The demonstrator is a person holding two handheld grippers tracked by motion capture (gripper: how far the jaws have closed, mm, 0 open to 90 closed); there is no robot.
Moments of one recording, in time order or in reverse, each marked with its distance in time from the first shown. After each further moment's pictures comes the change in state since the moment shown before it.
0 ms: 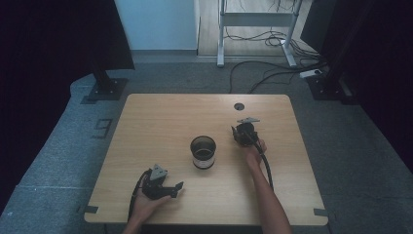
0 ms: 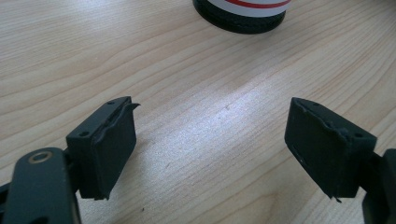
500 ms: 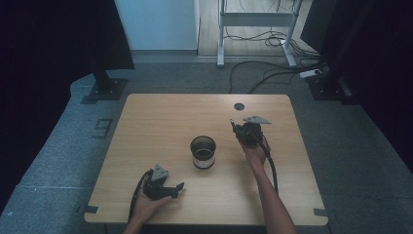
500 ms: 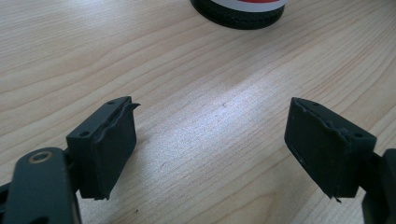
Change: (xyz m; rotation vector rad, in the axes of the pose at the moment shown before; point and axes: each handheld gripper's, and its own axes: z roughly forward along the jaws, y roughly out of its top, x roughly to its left) left arm -0.002 -0.001 0.003 0.011 0.001 0.004; right arm 0.004 0.008 -0.051 -0.191 0.121 0.039
